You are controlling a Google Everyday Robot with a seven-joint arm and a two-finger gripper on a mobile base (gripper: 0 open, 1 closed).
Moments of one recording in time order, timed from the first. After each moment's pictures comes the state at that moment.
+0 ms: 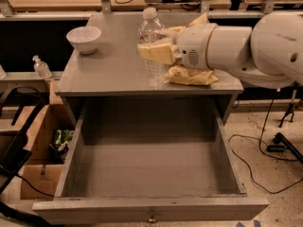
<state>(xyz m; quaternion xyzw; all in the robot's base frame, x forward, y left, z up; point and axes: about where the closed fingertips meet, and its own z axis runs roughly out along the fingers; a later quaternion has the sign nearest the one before) 0.594 -0.021 0.988 -0.39 0.67 0.24 0.58</state>
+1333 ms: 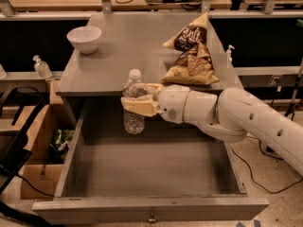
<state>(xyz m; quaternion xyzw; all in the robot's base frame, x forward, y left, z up) 0.559 0.031 0.856 -0.38 0.64 0.37 0.56</state>
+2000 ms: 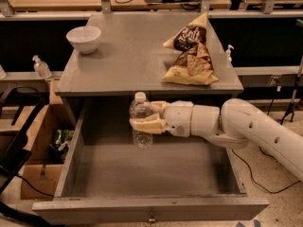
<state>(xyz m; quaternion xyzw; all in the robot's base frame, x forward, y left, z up) 0.544 0.019 0.795 -0.44 0.62 0.38 0.53</state>
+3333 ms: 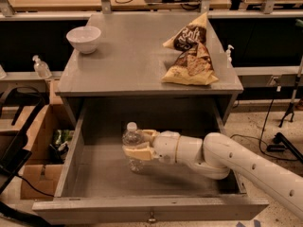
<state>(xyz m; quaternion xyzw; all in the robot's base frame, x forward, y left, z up) 0.525 0.044 0.687 -0.41 0.64 0.39 0.52</state>
